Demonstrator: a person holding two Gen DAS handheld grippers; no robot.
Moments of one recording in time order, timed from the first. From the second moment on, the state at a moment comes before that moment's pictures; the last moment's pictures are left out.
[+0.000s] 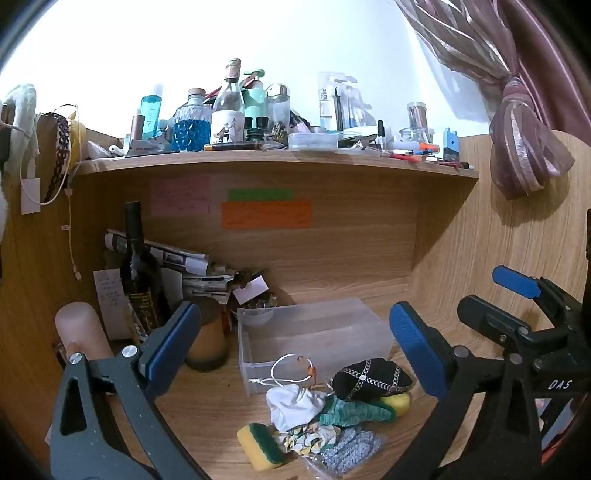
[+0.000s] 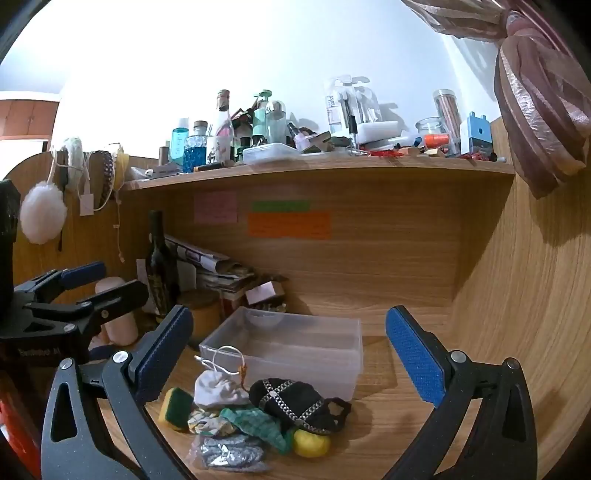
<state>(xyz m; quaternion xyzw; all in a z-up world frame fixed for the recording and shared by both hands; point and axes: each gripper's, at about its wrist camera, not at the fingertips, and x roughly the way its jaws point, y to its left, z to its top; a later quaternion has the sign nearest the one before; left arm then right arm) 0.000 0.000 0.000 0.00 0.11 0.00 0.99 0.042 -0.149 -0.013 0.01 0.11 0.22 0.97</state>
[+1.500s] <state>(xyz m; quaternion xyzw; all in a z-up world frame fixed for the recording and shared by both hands) 0.003 0.001 -0.001 -0.01 0.10 0.00 0.99 0.044 -0.148 -0.012 0.02 0.11 0.22 0.97</state>
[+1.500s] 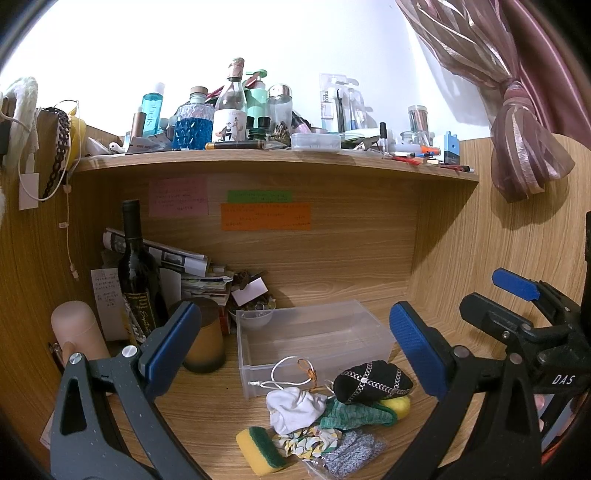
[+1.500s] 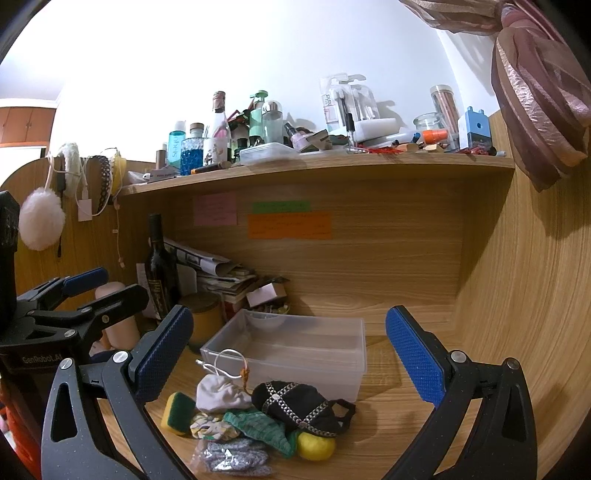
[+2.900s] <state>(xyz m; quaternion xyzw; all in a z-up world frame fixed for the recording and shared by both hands) 0.000 0.005 0.001 -0.01 0.10 0.00 1.00 0.039 -0.146 -0.007 0.03 0.11 0.23 0.97</state>
